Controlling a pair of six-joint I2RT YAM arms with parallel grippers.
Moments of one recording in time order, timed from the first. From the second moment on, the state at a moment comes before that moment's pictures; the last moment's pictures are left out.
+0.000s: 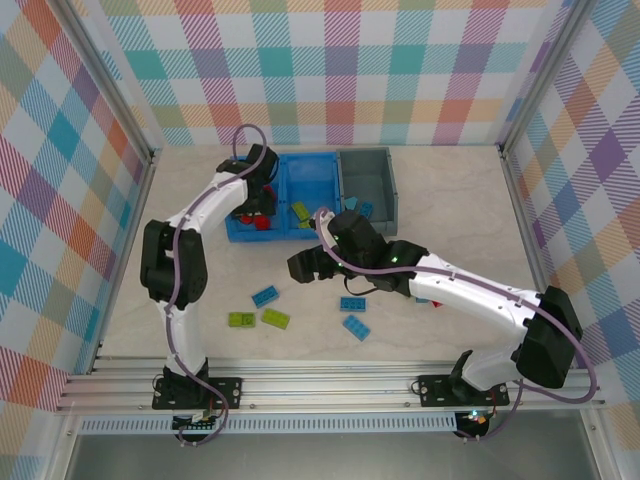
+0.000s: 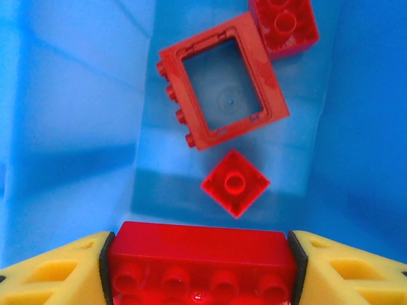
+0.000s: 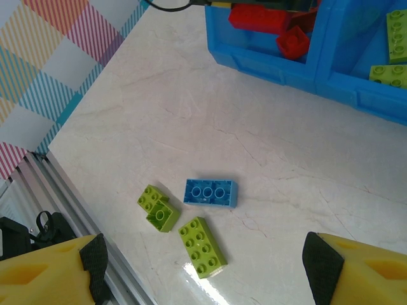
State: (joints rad) left arm -0.32 2.01 1.73 -0.97 -0.27 -0.47; right arm 0.97 1.40 1.14 -0.37 -0.10 0.49
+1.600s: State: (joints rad) left arm -0.25 2.44 2.25 -0.90 -0.39 -0.44; right arm 0.97 1.52 1.16 0.04 -0.09 0.47
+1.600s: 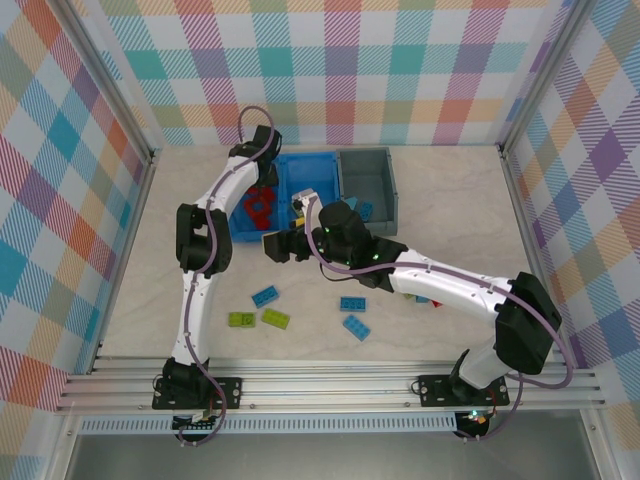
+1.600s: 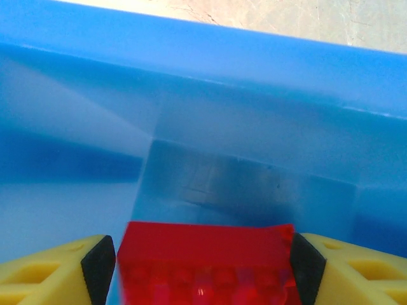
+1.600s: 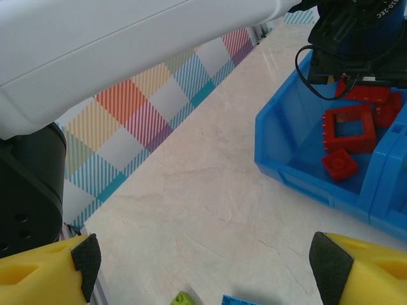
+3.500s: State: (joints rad) left arm -1.30 1.25 1.04 -0.54 -0.43 -0.79; right arm 0.42 1.56 0.87 -0.65 -0.01 1.21
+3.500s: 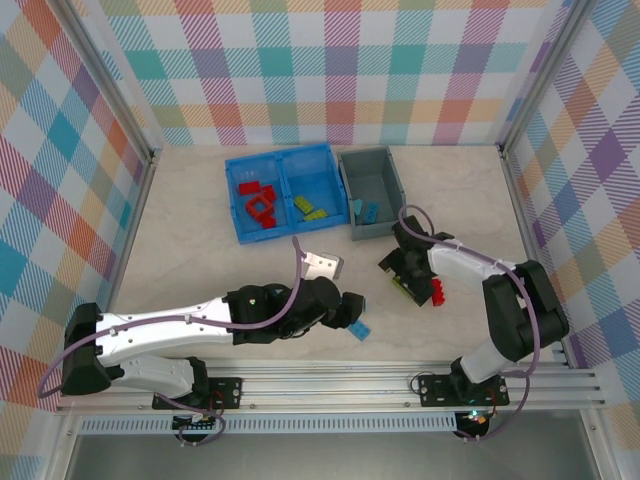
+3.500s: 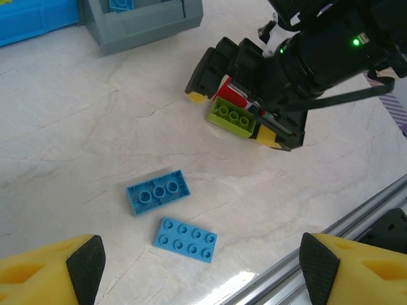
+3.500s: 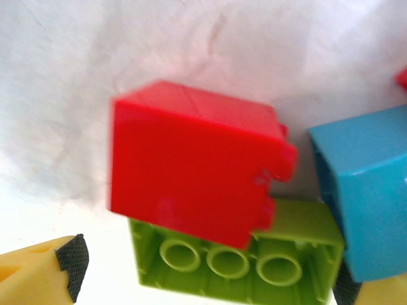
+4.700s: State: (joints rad) left arm -1.30 1.06 1.03 -0.69 -0.61 -0.86; right arm 0.67 1.49 1.03 -0.76 0.12 1.03
